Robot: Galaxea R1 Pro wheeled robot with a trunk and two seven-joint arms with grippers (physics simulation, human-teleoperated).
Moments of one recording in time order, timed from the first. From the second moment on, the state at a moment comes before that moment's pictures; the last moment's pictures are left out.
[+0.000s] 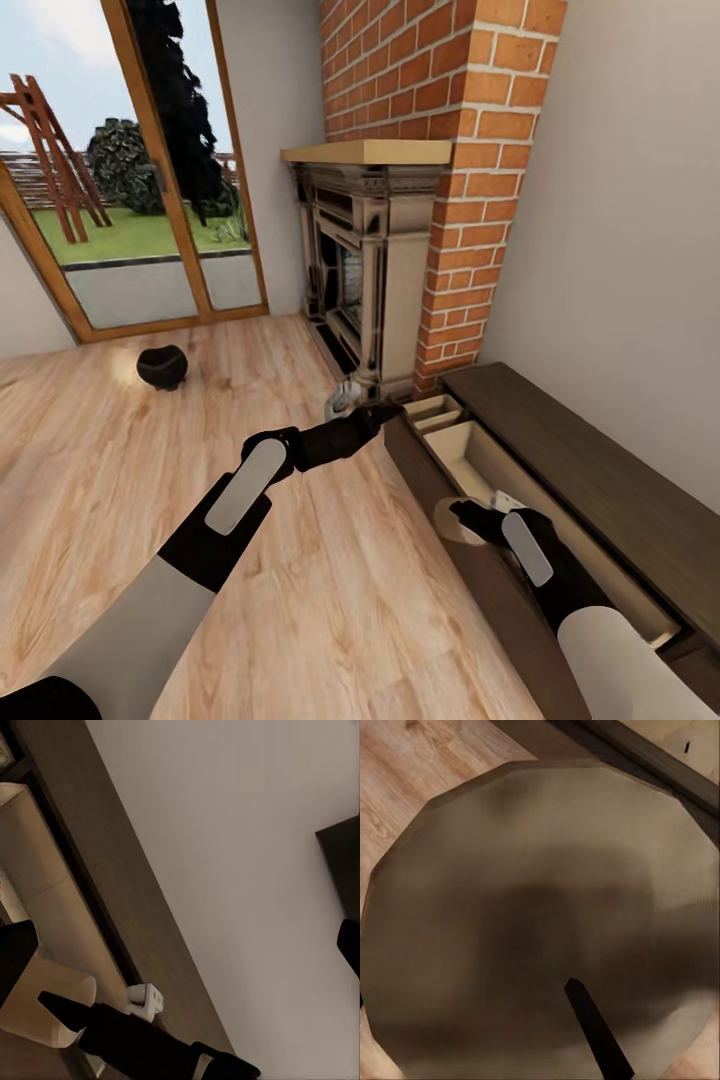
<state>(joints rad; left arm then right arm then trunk) -0.80 -0.03 -0.46 -1.24 1.35 0.62 0.16 -0.67 -0.06 0.02 -0.78 -0.69 0.56 -0.25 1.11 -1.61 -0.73</state>
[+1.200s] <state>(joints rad) -0.80 -0.03 -0.46 -1.24 1.35 0.62 0.16 -0.67 -0.06 0.02 -0.78 -0.69 0.56 -0.25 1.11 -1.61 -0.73</state>
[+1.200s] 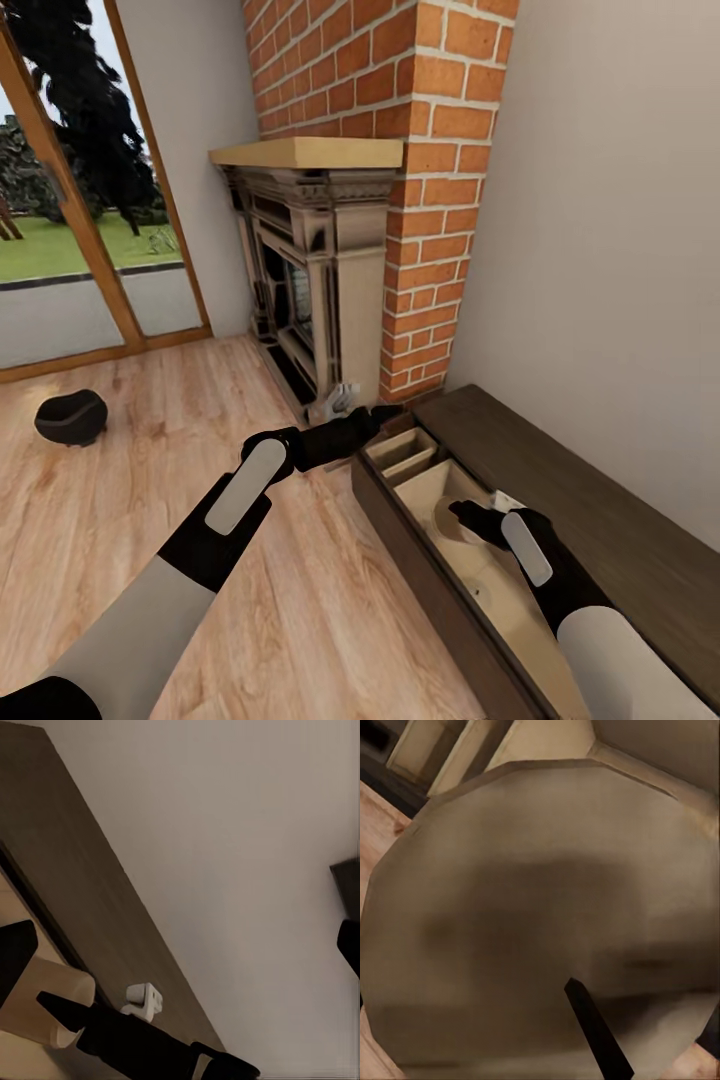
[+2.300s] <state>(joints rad) -0.80 -0.03 -0.47 -1.25 1.35 0.62 0.16 -0.67 -0.06 0.02 -0.78 -0.69 0.56 -0.18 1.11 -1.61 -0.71</state>
